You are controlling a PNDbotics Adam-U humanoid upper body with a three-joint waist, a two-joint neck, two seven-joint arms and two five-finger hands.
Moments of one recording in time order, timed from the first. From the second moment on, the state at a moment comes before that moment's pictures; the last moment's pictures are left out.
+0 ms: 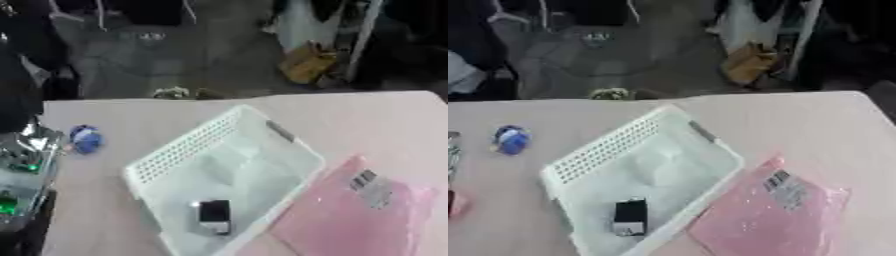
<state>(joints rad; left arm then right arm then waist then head) -0.46 0.33 0.08 -1.99 -0.19 -0.39 0.54 -0.39 -0.59 -0.21 -1.98 -0.03 -0.56 -0.58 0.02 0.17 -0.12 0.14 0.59</state>
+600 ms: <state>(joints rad) -0.47 0.34 0.08 -1.99 -0.22 -0.37 0.54 -0.39 -0.59 -0.21 -1.98 -0.02 -0.56 -0.58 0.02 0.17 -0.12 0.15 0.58</state>
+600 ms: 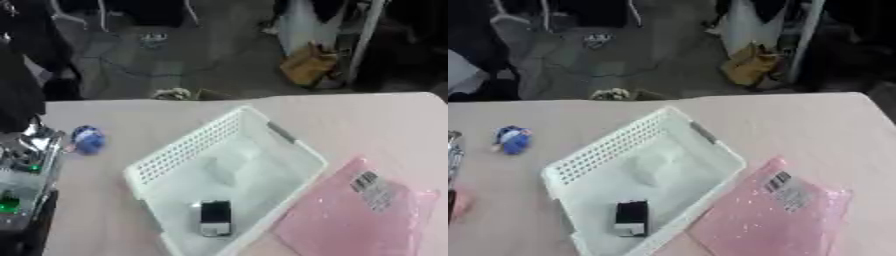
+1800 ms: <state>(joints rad) -0.57 0.64 -0.02 -1.79 -0.95 0.20 -0.07 -0.38 -0.59 -0.21 -1.98 0.00 -0.55 -0.59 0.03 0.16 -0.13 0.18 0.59</state>
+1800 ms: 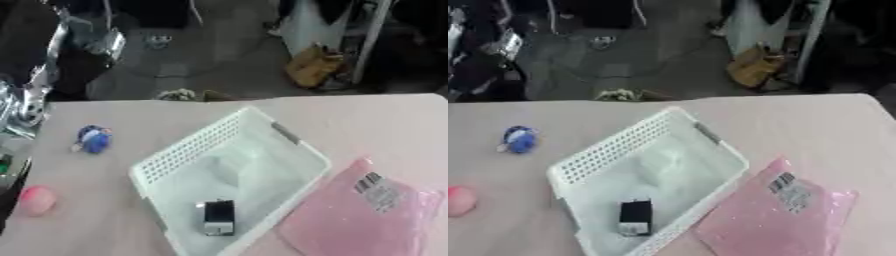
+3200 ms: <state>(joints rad) -0.70 0.68 -0.12 -1.17 -1.10 0.19 -0.51 -0.38 -0.59 -0.20 -1.98 0.01 -0.54 -0.60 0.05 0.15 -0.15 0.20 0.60</state>
